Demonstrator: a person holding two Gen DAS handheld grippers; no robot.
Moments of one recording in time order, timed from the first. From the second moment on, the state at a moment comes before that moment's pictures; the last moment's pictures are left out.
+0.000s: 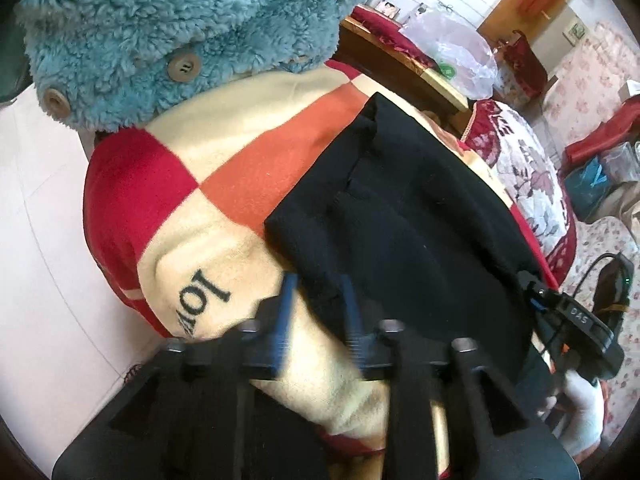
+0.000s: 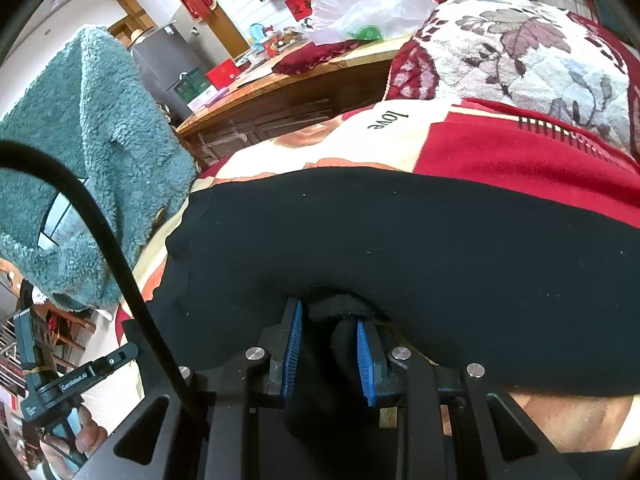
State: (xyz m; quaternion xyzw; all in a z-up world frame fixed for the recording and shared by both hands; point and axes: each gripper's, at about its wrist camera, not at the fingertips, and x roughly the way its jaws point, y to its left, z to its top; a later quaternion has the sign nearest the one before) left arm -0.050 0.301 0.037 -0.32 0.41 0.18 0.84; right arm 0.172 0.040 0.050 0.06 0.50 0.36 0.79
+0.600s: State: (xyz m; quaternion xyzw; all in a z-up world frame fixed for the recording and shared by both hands) left arm -0.032 0.292 0.034 -0.29 0.44 0.21 0.83; right arm 0.110 -0.098 0.062 0.11 0.52 0.28 0.80
